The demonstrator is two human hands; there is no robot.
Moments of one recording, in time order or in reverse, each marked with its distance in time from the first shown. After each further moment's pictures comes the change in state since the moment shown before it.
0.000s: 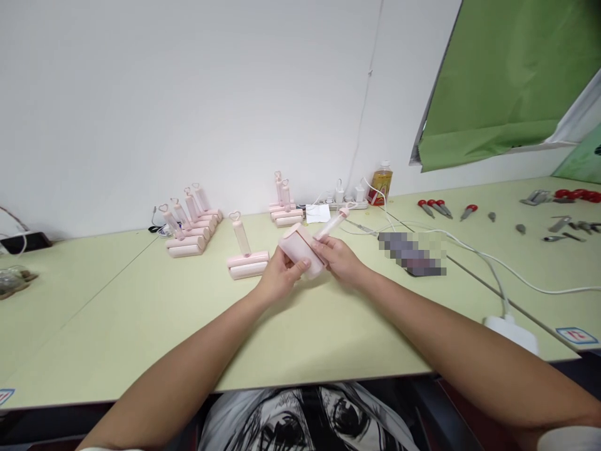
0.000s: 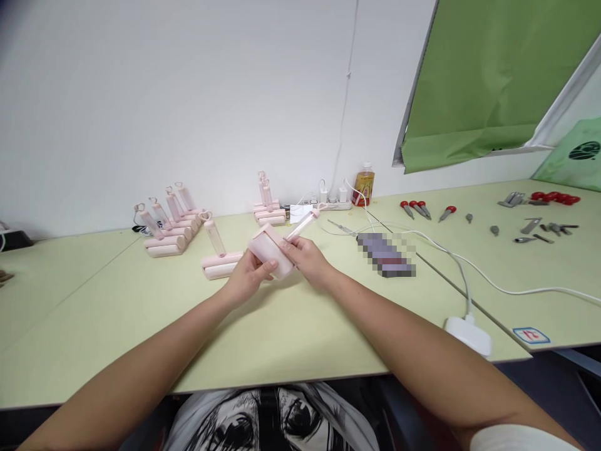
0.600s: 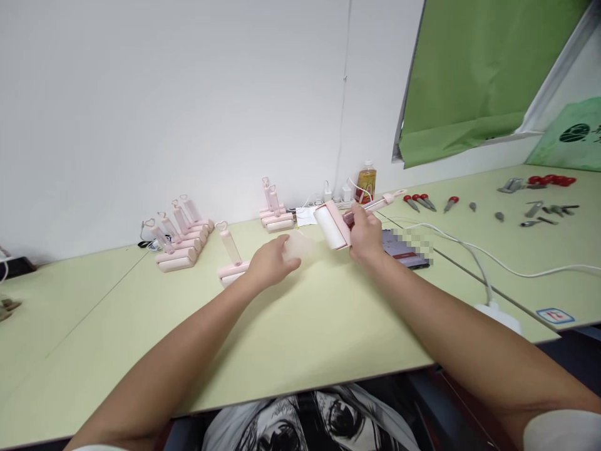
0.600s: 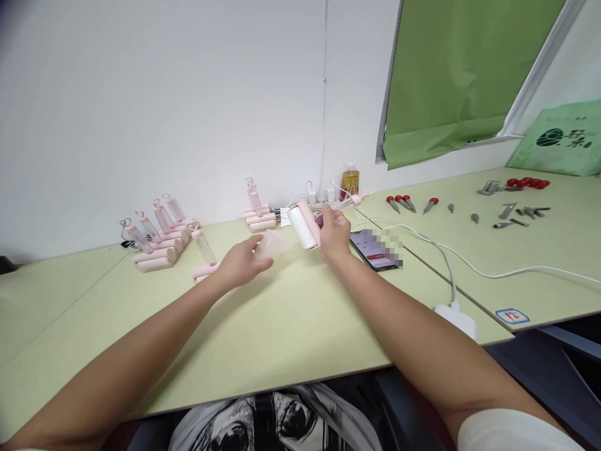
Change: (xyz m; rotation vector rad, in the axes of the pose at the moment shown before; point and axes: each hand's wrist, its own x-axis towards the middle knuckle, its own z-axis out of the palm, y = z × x) left_hand 0.038 0.025 -0.018 0.882 -0.045 0.036; right_hand 0.034 -0.021 -0.053 0.101 0.804 -0.395
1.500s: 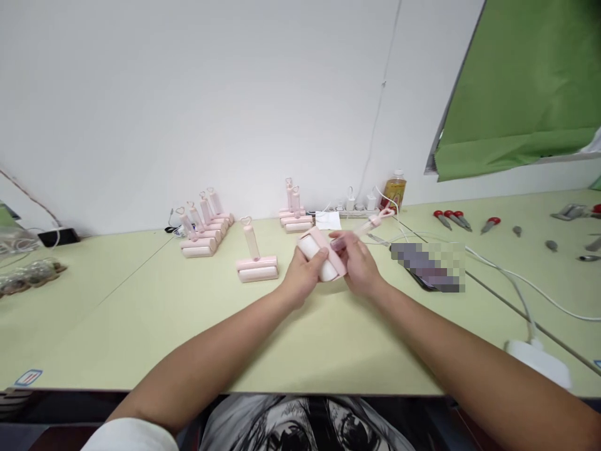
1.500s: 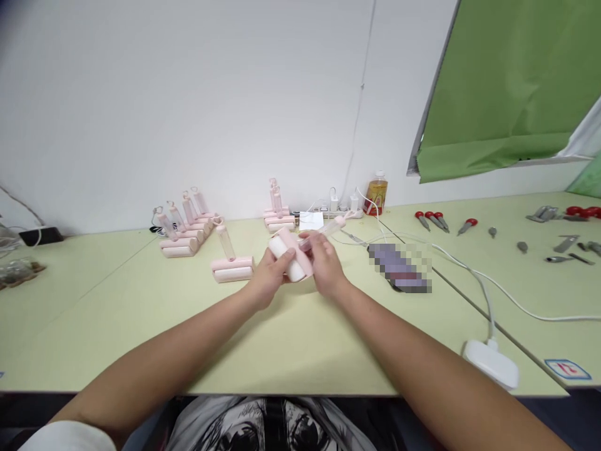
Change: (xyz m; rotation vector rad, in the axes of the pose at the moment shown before) left_hand -0.016 0.044 0.037 -1.205 0.159 -0.217; right_hand -0.061 -0.006 0.008 0.025 -0.506 0.240
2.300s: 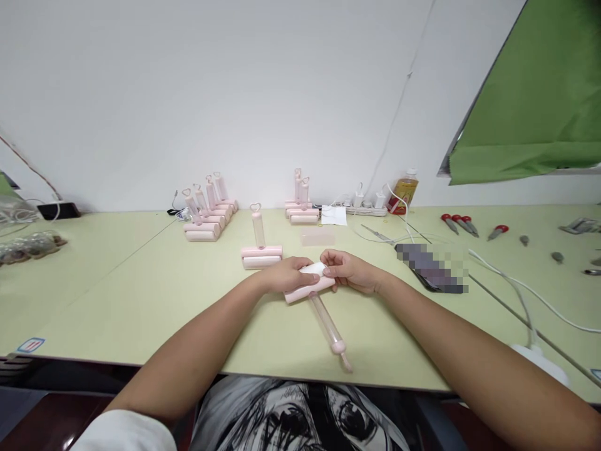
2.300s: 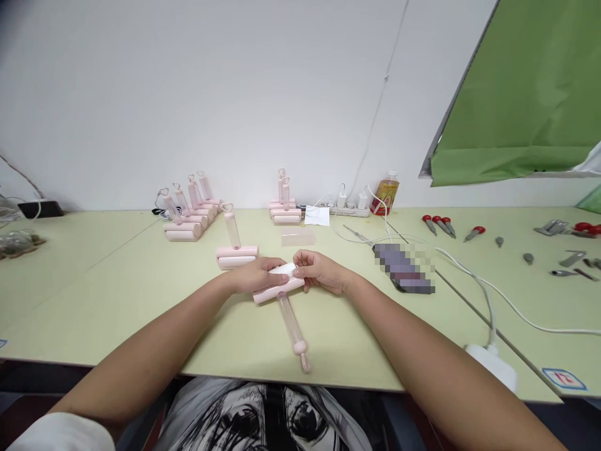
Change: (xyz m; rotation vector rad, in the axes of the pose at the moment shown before) left_hand -0.004 0.006 -0.070 0.826 -0.485 -0.119; right_hand 0.005 0.019 -0.023 -0.135 -0.681 0.560
